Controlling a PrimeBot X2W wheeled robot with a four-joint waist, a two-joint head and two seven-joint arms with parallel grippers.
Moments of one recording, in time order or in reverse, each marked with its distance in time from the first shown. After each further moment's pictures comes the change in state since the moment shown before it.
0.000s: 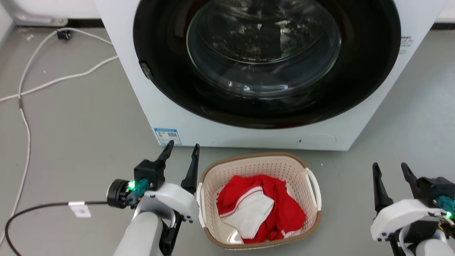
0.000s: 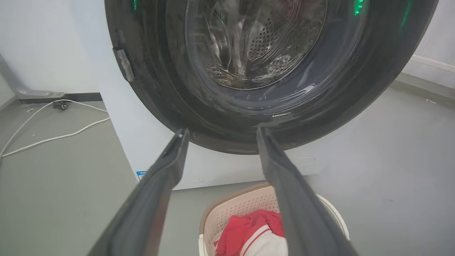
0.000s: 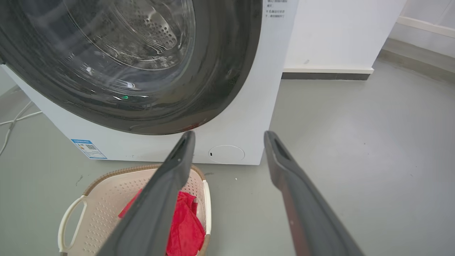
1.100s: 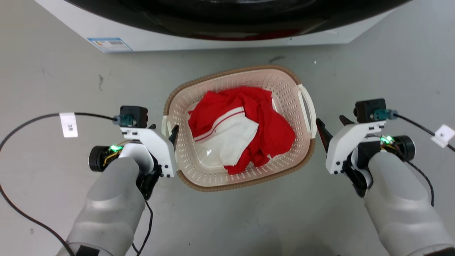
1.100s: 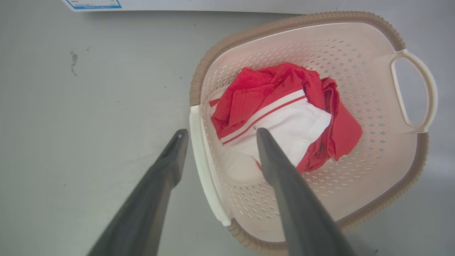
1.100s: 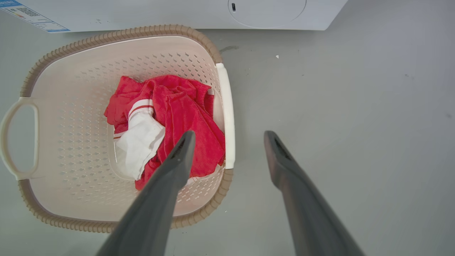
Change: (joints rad) left arm -0.466 0.100 -0.195 0.596 -0.345 -0.041 0.239; right arm -0.640 -0.043 0.329 0.803 0.215 0.000 0.031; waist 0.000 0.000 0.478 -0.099
